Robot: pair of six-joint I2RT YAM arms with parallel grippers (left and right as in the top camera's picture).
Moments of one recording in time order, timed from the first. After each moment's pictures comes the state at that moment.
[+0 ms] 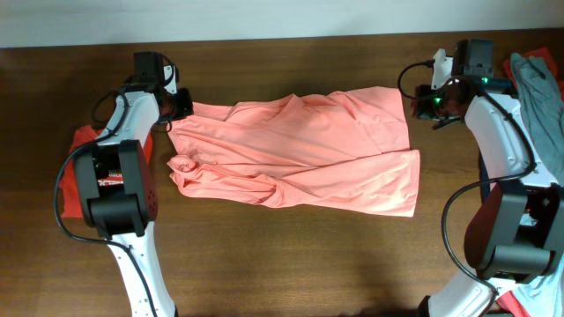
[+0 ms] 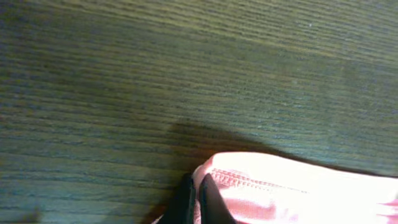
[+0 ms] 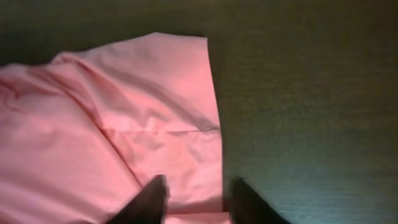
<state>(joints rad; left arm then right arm) 0.06 2.34 1.79 -0.57 0.13 -0.12 -0.16 1.90 1.55 -0.74 -0.17 -0.03</state>
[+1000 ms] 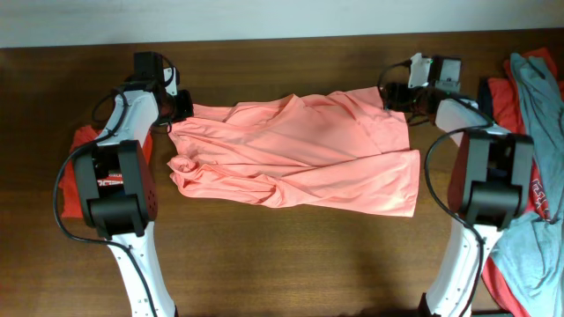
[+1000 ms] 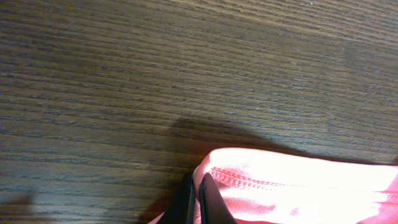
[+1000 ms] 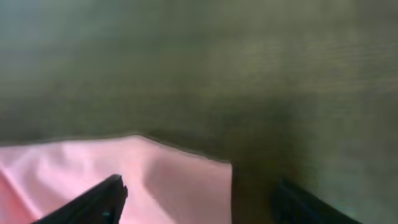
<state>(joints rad) 0.06 2.34 1.80 -0.63 0.14 -0.12 -0.15 2.30 1.58 -0.15 -0.34 -0.03</state>
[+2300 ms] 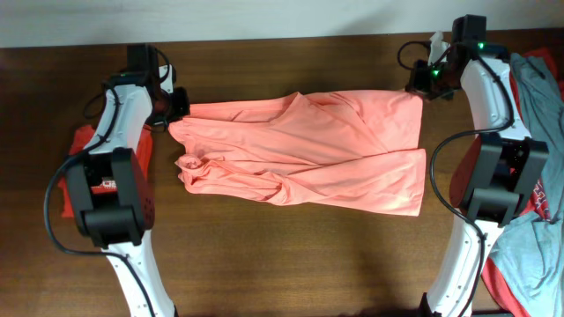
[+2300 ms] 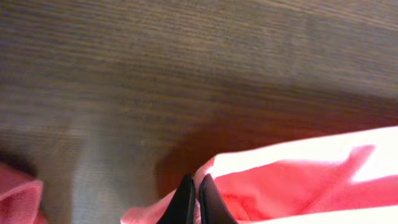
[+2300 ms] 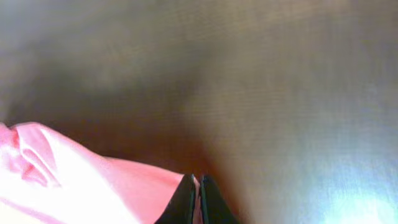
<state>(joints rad) 0.06 2.25 1.83 -0.80 0.15 -0.12 -0.19 2.33 2.10 -1.01 -0.35 0.05</state>
